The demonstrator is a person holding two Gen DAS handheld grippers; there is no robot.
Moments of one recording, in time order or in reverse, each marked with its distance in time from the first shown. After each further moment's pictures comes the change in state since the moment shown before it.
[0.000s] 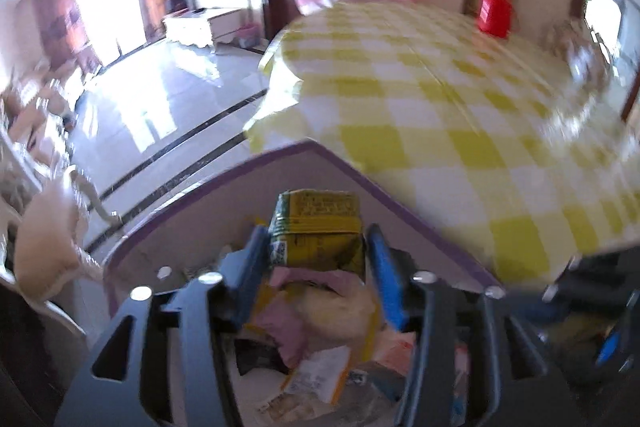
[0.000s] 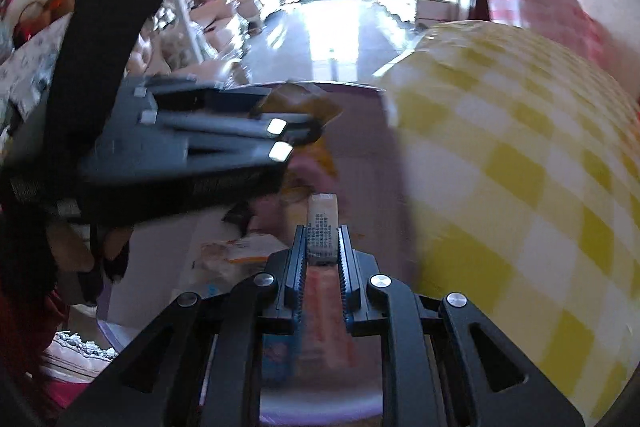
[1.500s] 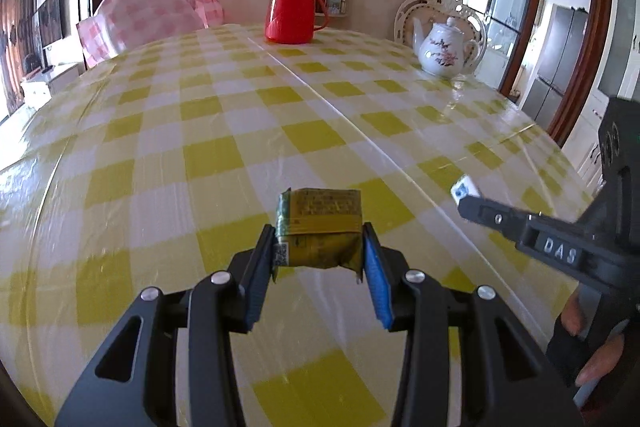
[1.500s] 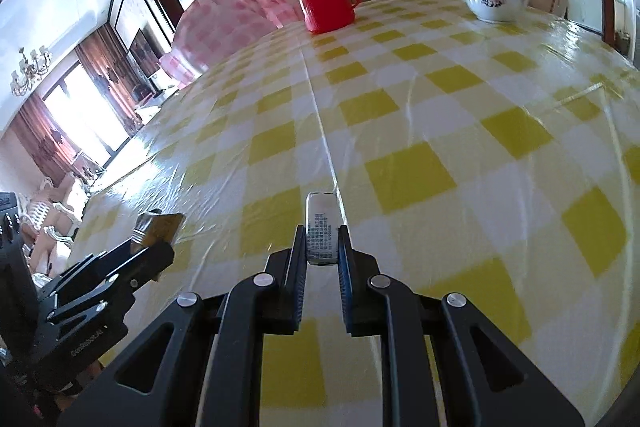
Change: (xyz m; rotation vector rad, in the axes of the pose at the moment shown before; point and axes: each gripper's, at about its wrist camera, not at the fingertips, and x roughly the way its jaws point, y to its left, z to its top) left arm 0.132 -0.394 0.130 0.269 -0.062 -0.476; right arm -0.175 -0.430 -0.152 0.873 -0.304 -0.473
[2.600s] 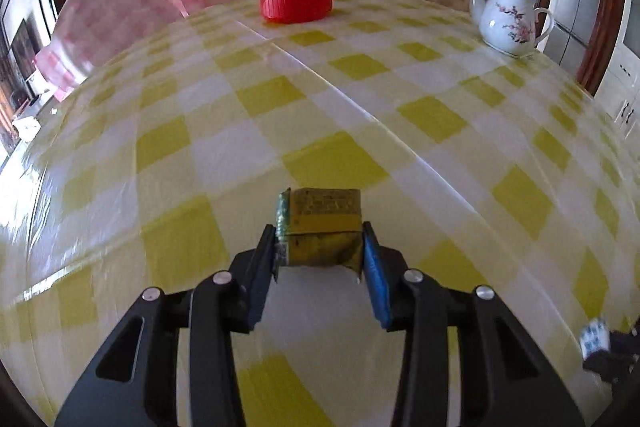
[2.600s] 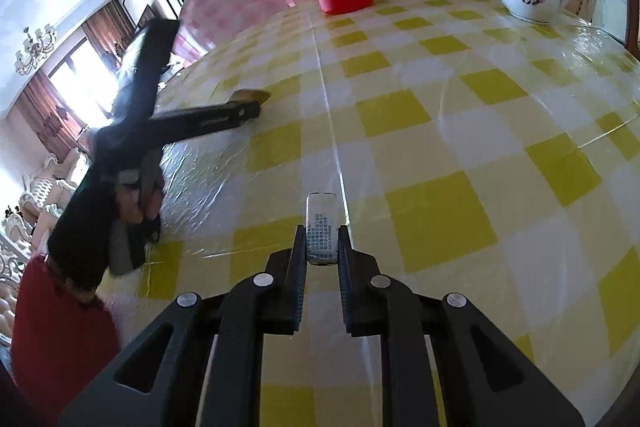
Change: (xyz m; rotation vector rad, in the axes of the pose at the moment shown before) left arm 0.182 0.054 0.133 0.149 0.167 0.071; right arm 0.056 -0.002 0.046 -0.059 0.082 0.006
